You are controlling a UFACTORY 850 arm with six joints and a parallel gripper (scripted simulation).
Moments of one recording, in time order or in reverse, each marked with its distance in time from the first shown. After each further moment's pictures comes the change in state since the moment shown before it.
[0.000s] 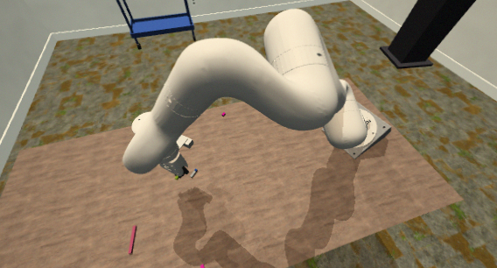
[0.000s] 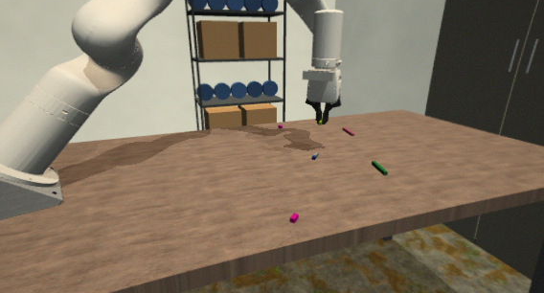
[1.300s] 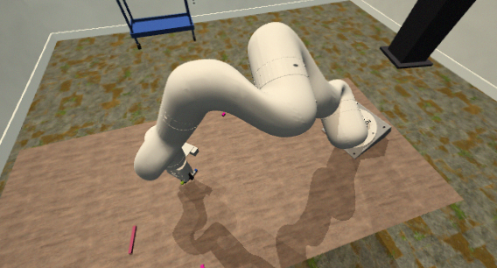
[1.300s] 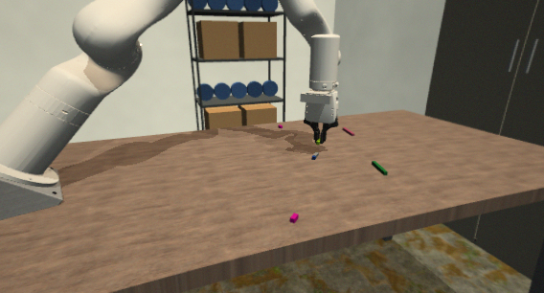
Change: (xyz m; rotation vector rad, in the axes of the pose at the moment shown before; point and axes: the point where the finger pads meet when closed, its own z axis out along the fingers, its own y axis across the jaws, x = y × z) arm 0.006 0.002 0.065 0.004 -0.007 -0.003
